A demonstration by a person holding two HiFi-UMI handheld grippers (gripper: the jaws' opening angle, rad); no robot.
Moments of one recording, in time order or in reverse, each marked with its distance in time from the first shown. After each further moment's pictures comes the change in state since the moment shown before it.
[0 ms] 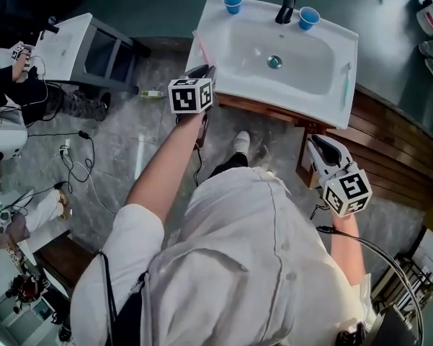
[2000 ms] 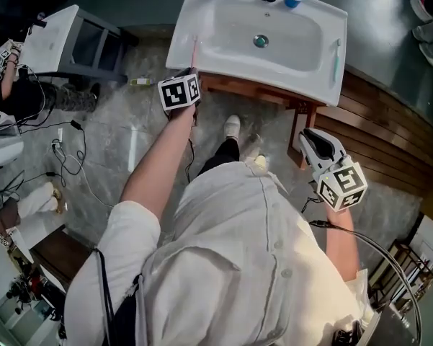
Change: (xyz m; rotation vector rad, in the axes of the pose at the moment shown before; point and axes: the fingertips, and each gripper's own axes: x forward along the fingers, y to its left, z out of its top) left arm -0.012 0.010 -0.082 -0.111 0.101 0.166; right arm -0.035 0.014 -0.037 0.041 0.013 0.016
